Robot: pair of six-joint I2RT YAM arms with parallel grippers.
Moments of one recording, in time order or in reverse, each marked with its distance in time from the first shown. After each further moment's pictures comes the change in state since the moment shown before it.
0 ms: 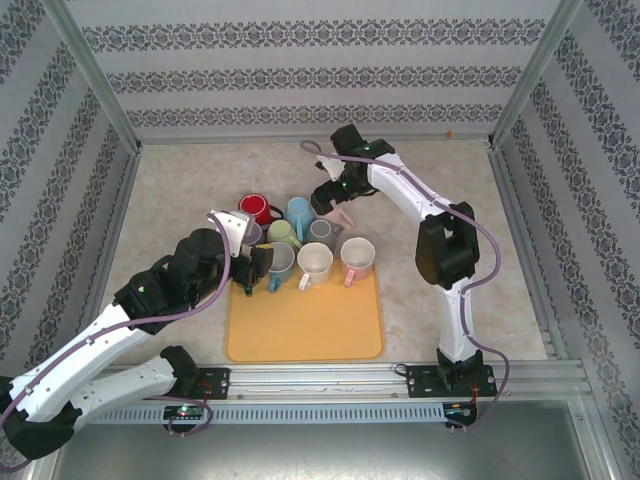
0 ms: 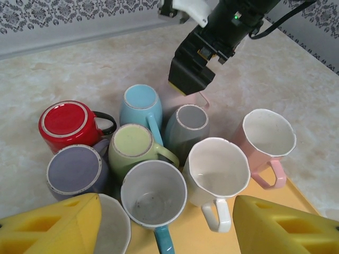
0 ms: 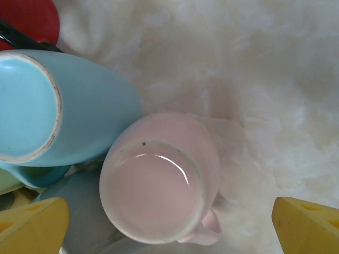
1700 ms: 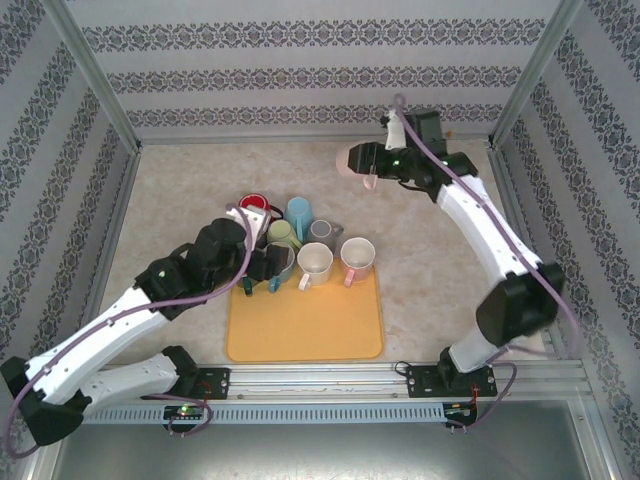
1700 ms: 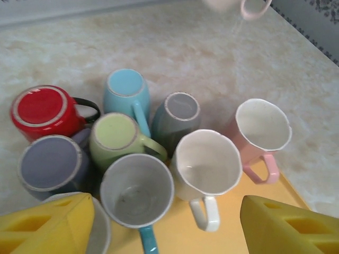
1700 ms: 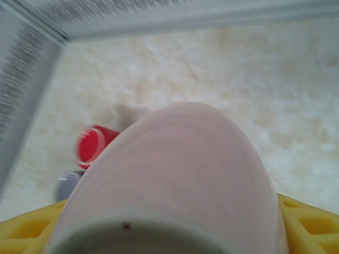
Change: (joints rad) left arm 0.014 0.151 0.059 0.003 0.106 -0.068; right arm -0.154 -0.607 -0.426 0.428 -0.190 0.529
